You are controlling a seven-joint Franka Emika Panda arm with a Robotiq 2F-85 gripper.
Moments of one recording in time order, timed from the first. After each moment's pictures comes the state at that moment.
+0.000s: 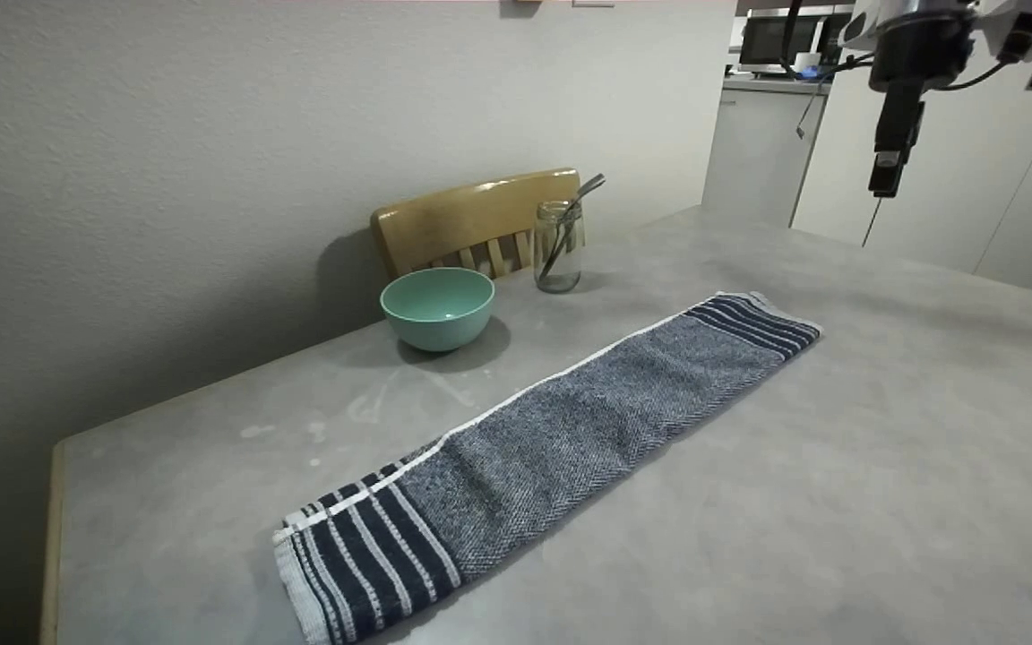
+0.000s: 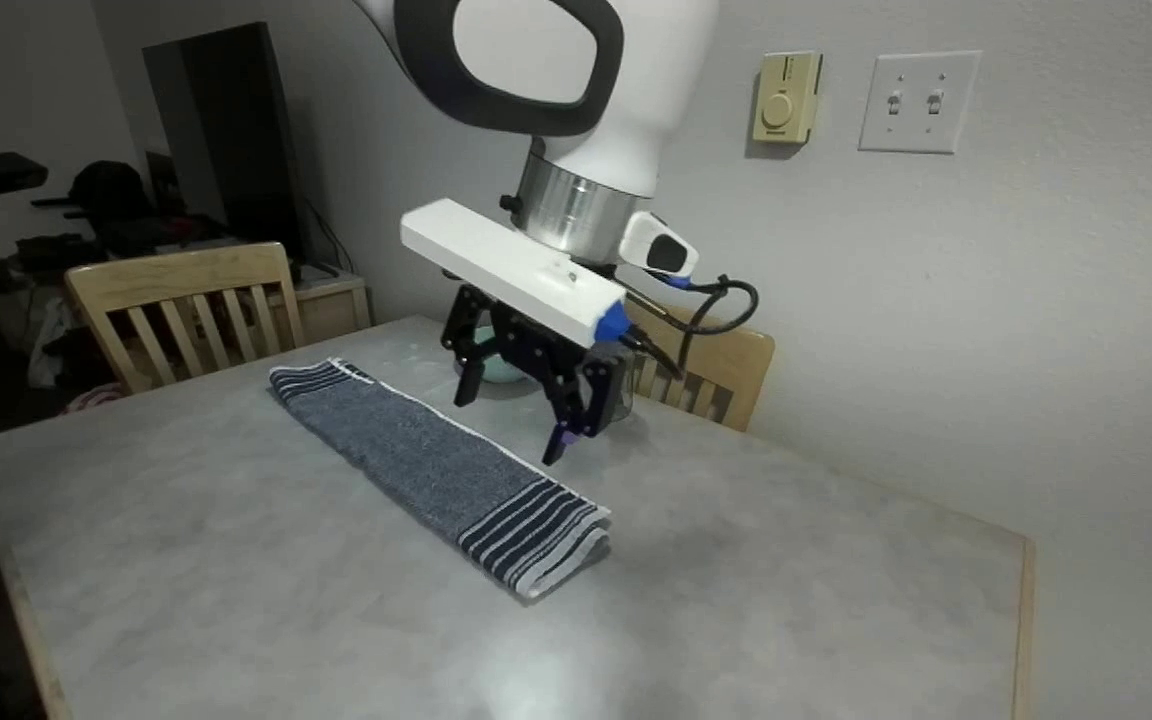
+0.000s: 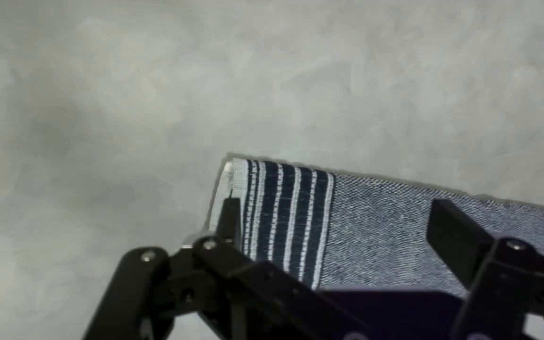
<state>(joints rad) -0.22 0.34 -0.20 -1.87 0.25 1.93 -0.74</state>
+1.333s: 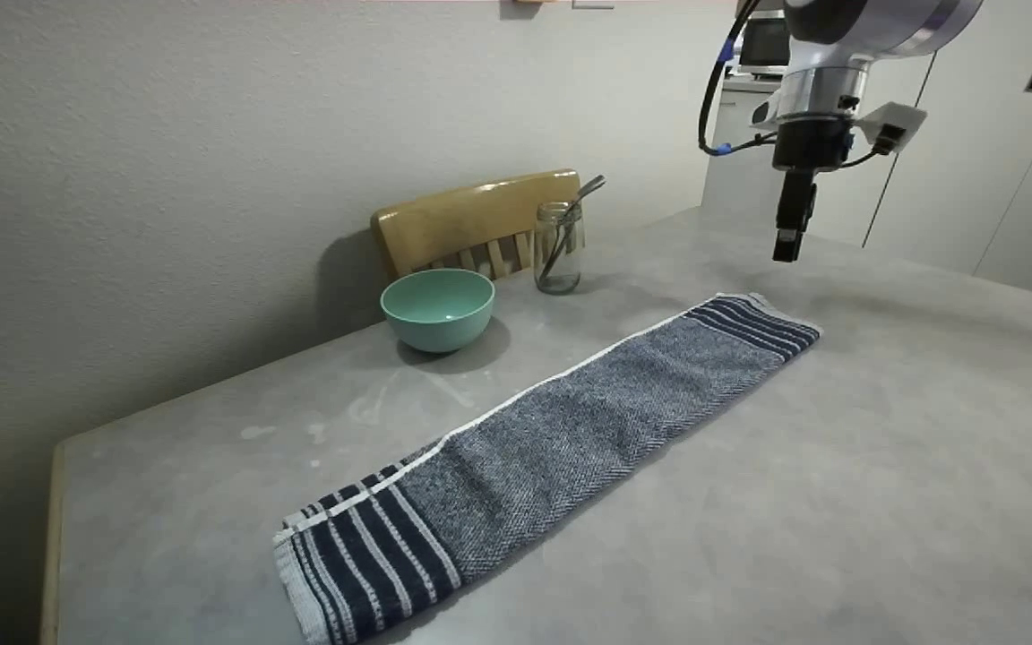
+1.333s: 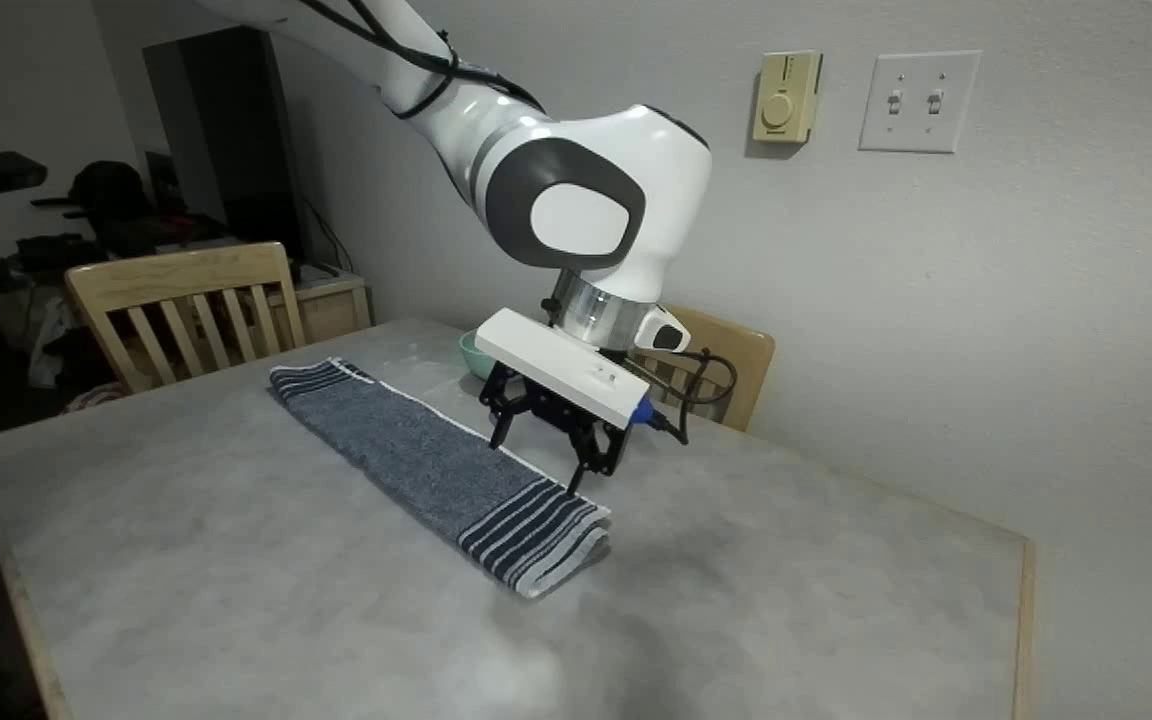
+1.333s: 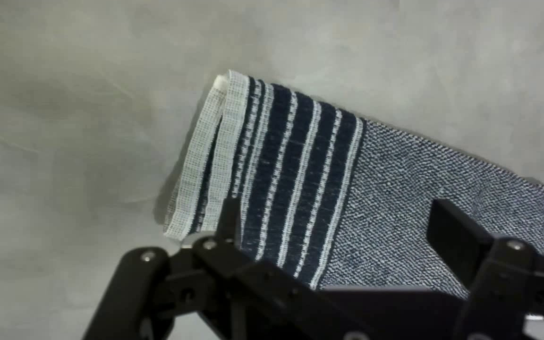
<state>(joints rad) -0.29 0.61 -0.03 -1.67 0.26 2.02 -0.77</state>
